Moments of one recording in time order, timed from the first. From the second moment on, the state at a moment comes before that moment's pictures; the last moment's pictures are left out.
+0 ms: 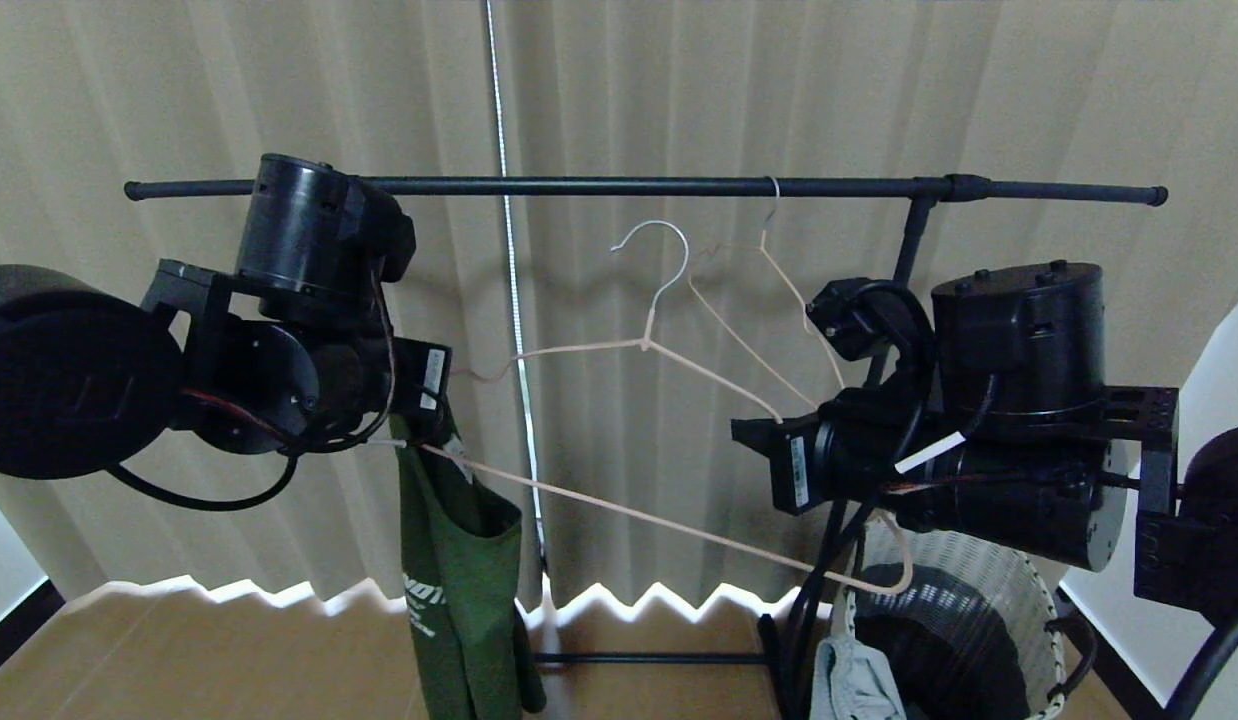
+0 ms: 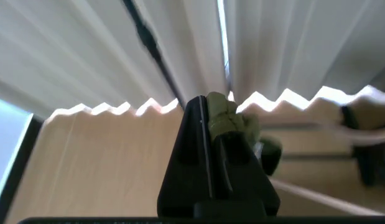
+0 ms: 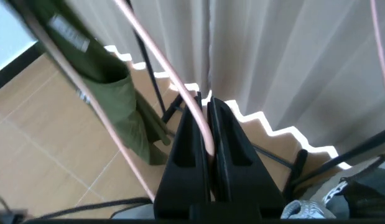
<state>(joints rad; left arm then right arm) -0.51 1.68 -1.22 0.12 0.58 -0.05 0.69 1.66 -0.95 -0.29 -0.11 0.23</state>
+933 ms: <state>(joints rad) -0.58 1.73 -1.50 0.42 0.60 -0.32 0.74 1.73 -1.00 -0.29 -0.19 0.25</state>
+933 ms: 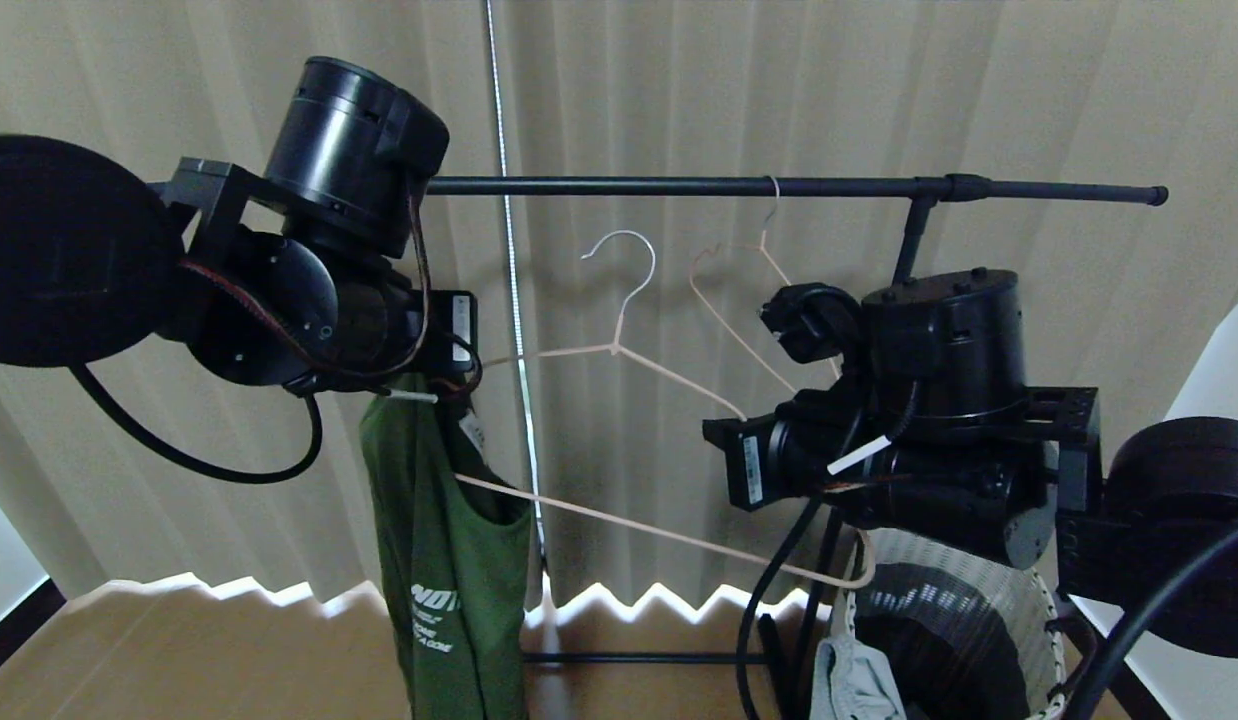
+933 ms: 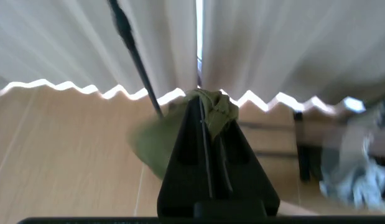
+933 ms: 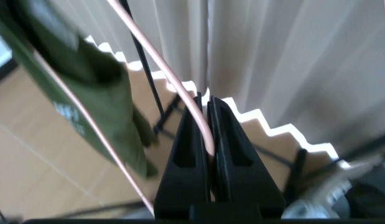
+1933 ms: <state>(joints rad) -0.57 1.77 -1.55 0.44 0.62 -0.28 0.71 1.70 -0.97 -0.34 -0.32 0.25</state>
